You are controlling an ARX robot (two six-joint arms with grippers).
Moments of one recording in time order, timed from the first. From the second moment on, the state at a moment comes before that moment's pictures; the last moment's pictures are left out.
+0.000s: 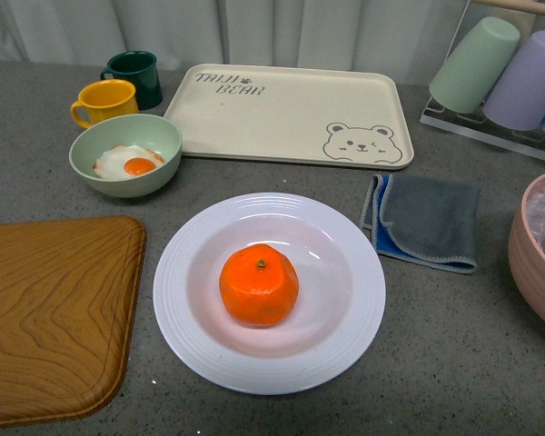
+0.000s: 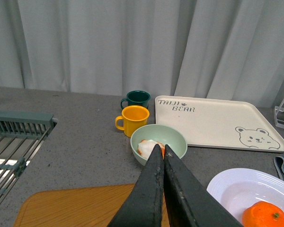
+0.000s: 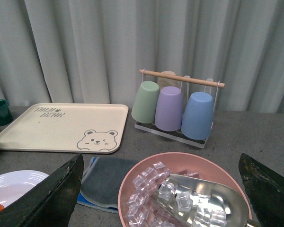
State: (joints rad) left arm 0.00 0.23 0.02 0.24 0.00 -0.01; right arm 0.00 0.00 0.01 0.00 0.00 0.00
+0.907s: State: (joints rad) left arm 0.00 0.00 0.02 0.00 0.00 -0.01; right arm 0.00 0.00 0.01 0.00 0.00 0.00
